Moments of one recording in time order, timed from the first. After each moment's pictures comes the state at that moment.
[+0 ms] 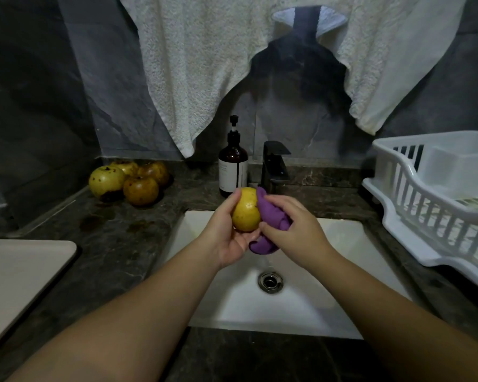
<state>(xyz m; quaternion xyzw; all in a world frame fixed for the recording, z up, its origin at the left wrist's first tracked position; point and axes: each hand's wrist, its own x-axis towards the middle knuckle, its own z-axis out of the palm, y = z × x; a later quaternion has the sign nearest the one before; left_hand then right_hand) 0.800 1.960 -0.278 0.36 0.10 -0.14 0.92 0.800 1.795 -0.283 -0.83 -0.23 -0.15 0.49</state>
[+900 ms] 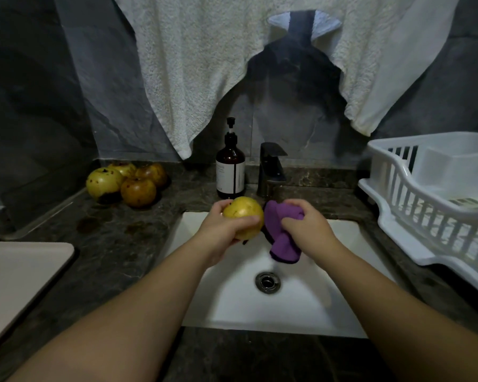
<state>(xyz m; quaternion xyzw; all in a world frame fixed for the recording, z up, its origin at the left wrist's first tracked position) 0.802 1.975 -0.290 0.67 0.08 0.01 0.74 0.819 1.776 -0.281 -0.83 -0.06 -0.05 0.55</state>
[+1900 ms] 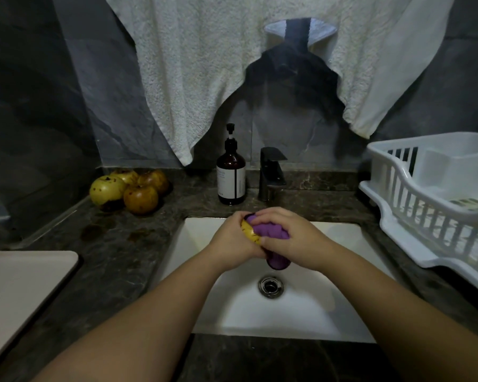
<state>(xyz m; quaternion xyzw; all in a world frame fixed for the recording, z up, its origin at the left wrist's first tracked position) 0.803 1.967 -0.300 0.85 -0.04 0.05 0.52 0.796 1.784 -0.259 -0.87 -0.31 0.00 0.38</state>
